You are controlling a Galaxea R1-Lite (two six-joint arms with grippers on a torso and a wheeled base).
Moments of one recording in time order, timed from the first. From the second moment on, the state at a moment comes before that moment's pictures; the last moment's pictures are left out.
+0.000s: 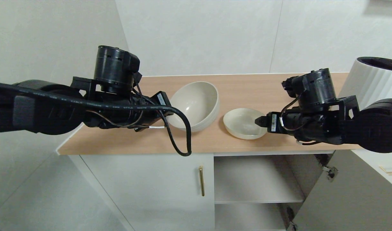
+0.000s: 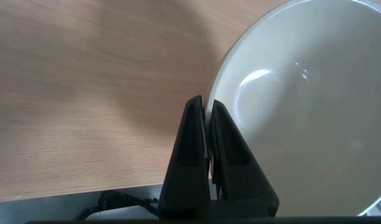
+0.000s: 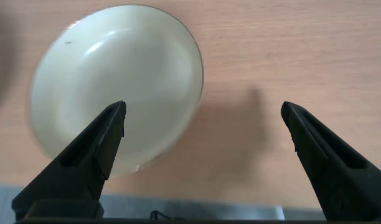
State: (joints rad) left arm -0.44 1.79 -1.35 0.06 0.03 -0.71; right arm 0.55 1.79 -1.22 -0.07 -0.38 0.35
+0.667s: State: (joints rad) left arm -0.45 1.79 -1.35 0.06 0.03 -0.71; right arm 0.55 1.83 -1.24 -0.07 -0.38 0.36
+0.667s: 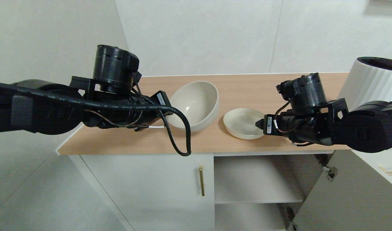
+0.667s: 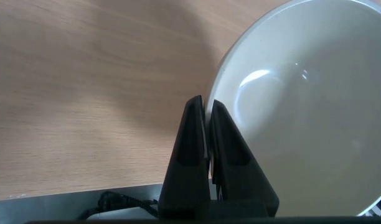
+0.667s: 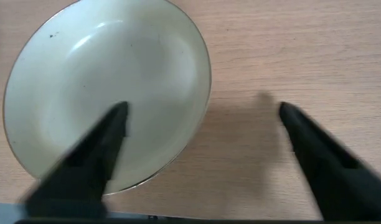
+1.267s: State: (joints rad) left arm -0.45 1.78 -1.34 0.06 0.03 -0.71; right arm 0.55 1.82 -1.24 -0.07 -0.38 0.36
